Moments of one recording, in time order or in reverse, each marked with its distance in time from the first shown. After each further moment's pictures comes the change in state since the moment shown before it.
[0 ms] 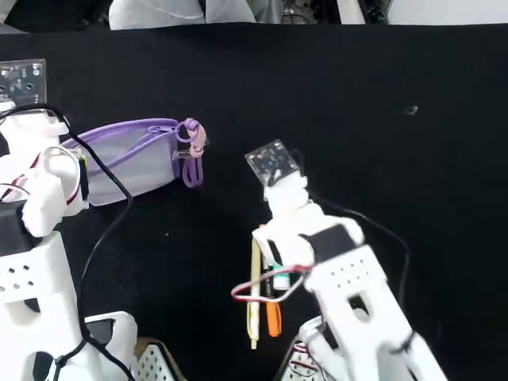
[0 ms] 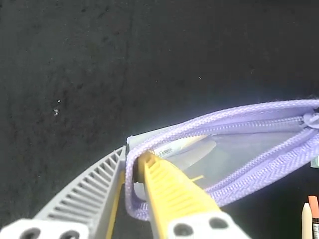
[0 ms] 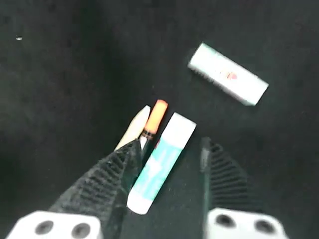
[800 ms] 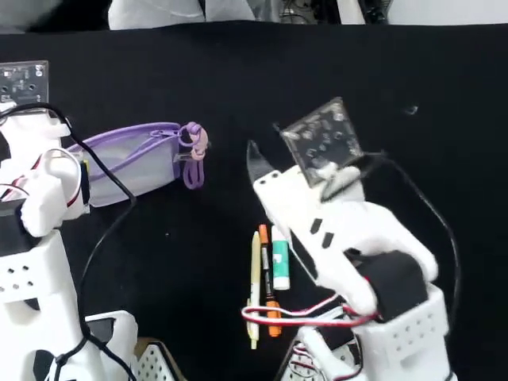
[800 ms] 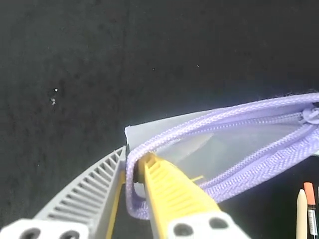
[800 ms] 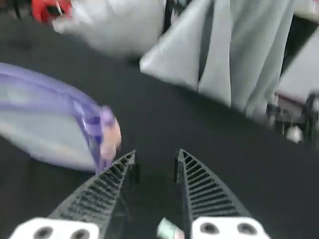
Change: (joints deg) left arm 0.0 0.2 -4.0 4.7 0.0; right arm -2.6 -7.0 -35.2 0.4 4.4
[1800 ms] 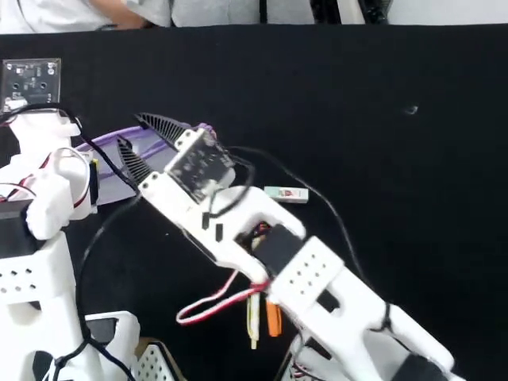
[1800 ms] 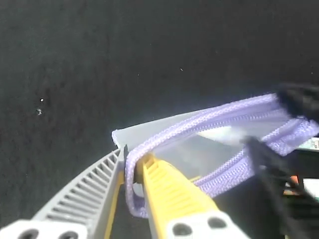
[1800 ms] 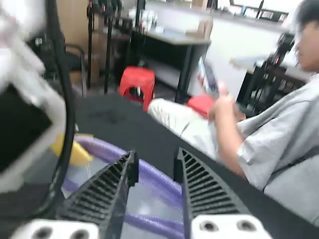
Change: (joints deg) left arm 3.7 0.0 -1.8 0.9 0.4; right arm -21.9 17.4 19.6 -58.3 -0.3
